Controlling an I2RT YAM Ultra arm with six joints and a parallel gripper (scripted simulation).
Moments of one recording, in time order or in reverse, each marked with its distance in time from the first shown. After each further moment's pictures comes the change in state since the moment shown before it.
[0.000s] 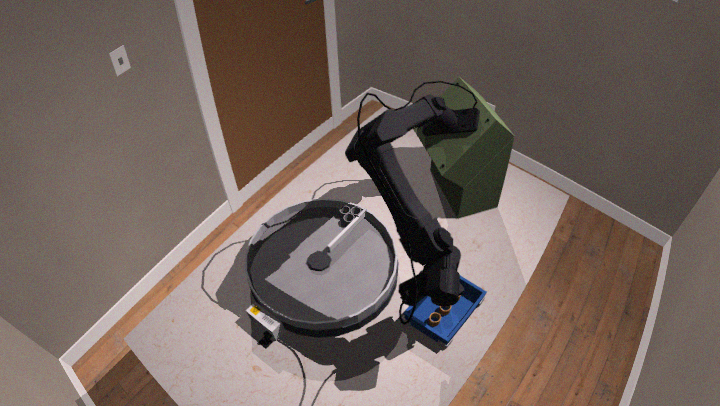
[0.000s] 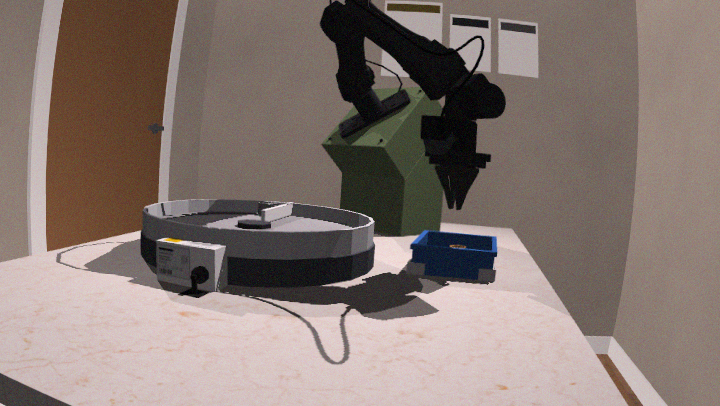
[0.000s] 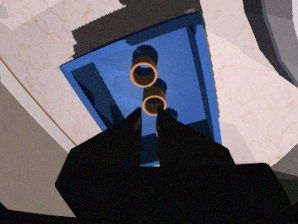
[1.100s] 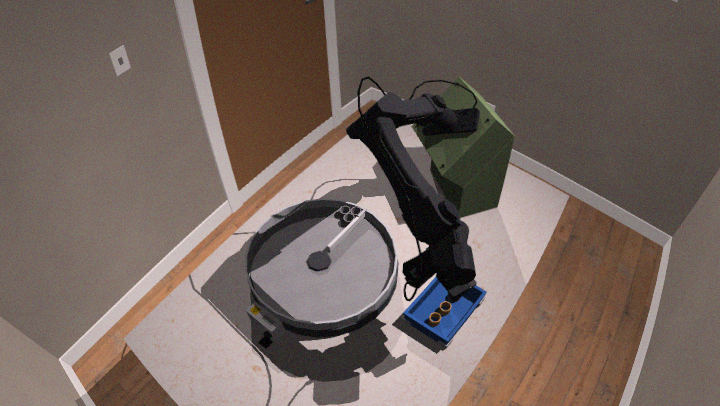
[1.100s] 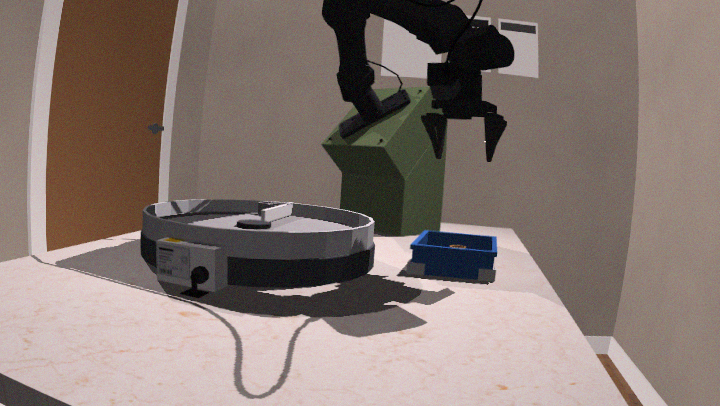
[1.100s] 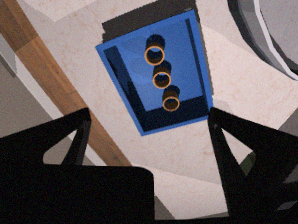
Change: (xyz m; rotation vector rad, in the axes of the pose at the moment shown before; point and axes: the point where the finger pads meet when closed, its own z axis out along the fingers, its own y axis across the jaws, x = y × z) arm 0.000 0.009 -0.085 -0.031 -0.013 0.002
